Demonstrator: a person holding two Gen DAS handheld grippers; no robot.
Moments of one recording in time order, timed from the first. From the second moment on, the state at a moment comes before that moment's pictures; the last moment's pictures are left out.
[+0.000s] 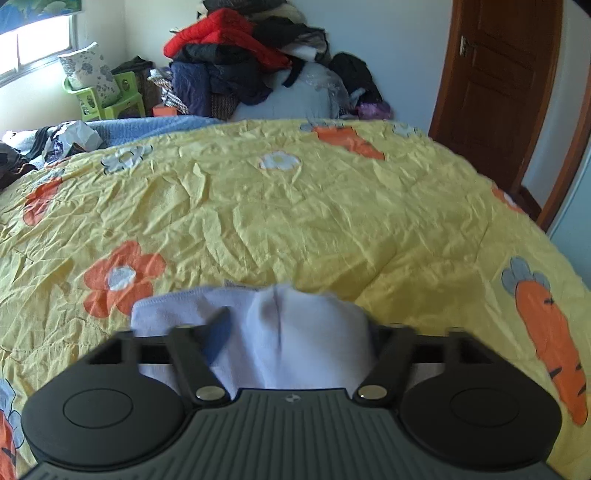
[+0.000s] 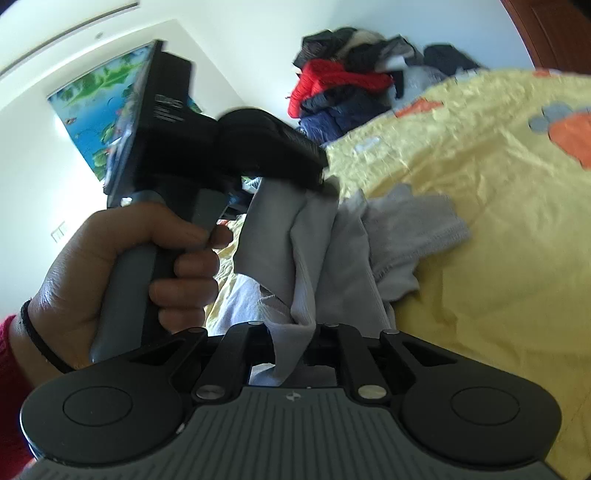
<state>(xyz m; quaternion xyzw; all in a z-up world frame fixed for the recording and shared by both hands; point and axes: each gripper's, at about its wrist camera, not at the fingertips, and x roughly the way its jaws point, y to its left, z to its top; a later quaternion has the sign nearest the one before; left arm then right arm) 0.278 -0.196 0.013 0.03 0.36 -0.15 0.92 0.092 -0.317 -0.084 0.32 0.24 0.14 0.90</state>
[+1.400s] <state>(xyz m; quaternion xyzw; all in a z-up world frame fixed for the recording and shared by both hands) 0.192 -0.110 -0.004 0.04 0.34 -0.10 0.94 0.114 -0.299 -0.070 0.12 0.27 0.12 0.95</state>
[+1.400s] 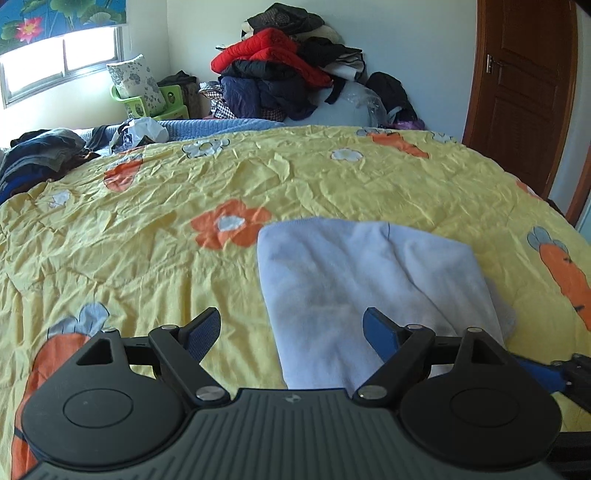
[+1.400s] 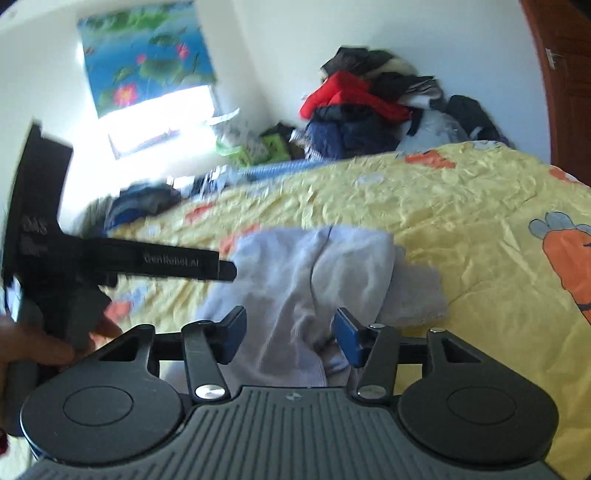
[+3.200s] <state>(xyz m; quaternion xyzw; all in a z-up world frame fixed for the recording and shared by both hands) 0.159 -0.038 -0.026 -0.05 0.35 -0.13 0.92 0.118 -0.305 -0.083 0.27 0.30 0.13 0.91</state>
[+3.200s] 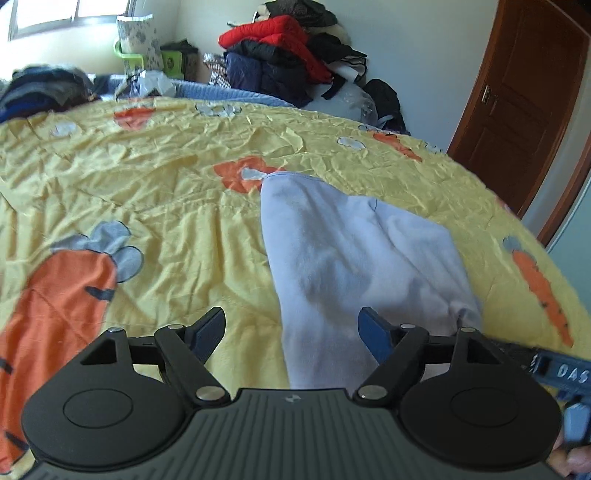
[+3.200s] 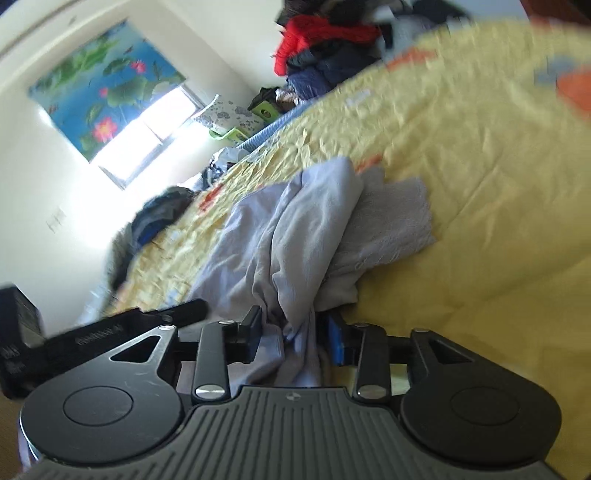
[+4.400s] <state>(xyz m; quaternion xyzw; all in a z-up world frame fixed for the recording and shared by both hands) 0.058 -0.050 -0.035 0.03 0.34 -0.09 0.93 0.035 -0.251 -0.066 0.09 0.31 0.10 0.94</state>
